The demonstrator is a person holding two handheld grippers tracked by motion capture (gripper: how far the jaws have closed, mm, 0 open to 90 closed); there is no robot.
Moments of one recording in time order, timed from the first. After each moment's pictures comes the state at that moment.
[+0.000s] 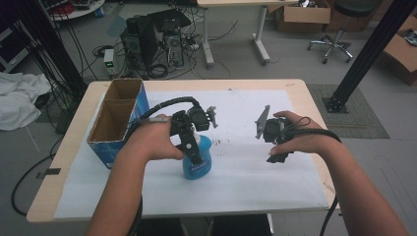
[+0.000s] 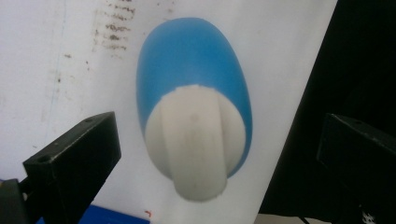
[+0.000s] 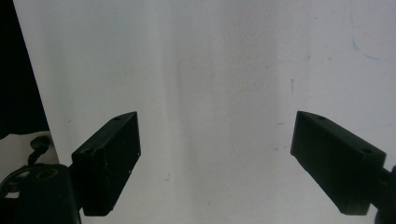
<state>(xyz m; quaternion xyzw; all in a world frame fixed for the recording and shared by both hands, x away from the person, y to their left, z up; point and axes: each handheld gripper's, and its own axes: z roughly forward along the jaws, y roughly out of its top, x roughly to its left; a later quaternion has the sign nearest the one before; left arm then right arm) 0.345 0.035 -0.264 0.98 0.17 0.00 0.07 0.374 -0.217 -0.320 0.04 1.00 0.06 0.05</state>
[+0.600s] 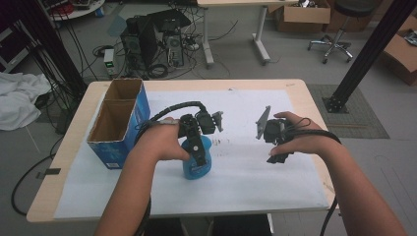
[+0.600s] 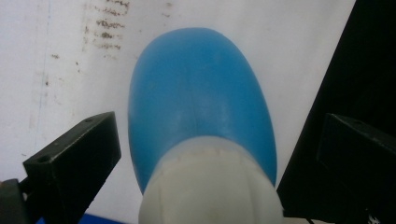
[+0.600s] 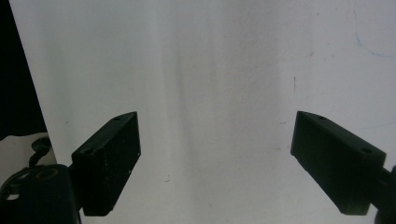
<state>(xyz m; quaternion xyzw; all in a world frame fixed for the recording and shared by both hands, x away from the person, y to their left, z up) 0.355 0.021 -0.284 0.99 0.16 -0.01 0.04 0.374 -0.219 -0.325 0.05 1.00 0.06 0.05</state>
